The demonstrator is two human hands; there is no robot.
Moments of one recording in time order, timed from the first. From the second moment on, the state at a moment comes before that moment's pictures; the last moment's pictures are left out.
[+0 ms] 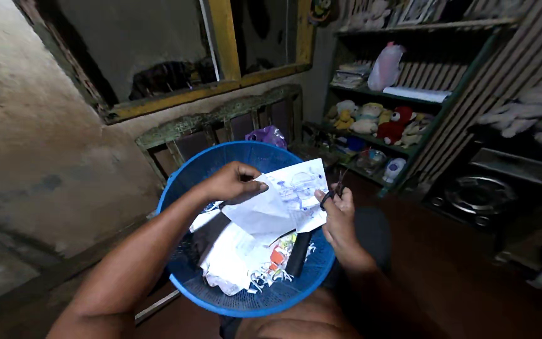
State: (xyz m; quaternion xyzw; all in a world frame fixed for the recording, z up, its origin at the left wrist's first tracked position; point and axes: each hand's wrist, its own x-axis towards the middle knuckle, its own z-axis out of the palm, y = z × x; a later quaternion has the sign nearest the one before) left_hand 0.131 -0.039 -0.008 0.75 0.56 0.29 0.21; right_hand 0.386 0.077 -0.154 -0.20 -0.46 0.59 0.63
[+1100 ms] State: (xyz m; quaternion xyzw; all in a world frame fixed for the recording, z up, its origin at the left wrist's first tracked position) left_hand 0.054 -0.049 0.043 0.50 0.77 0.37 -0.15; right_hand 0.395 0.085 -0.177 -0.18 -0.37 0.62 0.66
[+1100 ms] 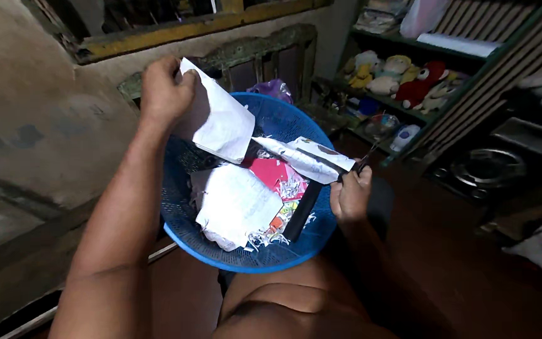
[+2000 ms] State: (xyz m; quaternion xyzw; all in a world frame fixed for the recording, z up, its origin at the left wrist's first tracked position) left_hand 0.109 -0.015 -0.007 0.73 0.66 0.16 0.00; right_hand 0.395 0.083 -0.176 -0.21 -0.49 0.58 0.61
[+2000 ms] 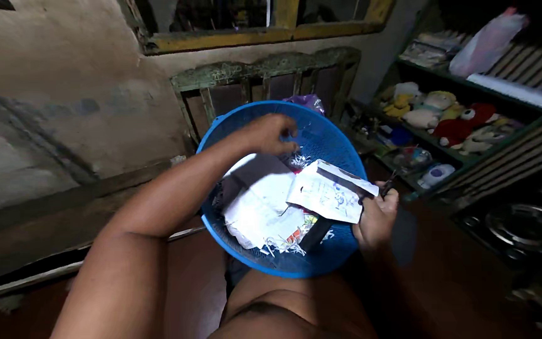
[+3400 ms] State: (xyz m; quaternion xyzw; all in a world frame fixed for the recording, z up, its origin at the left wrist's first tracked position) left_hand 0.138 -0.016 -0.045 0.69 0.54 0.36 0.32; right_hand 0.392 0.071 -0.163 -0.14 -0.55 0.64 0.51
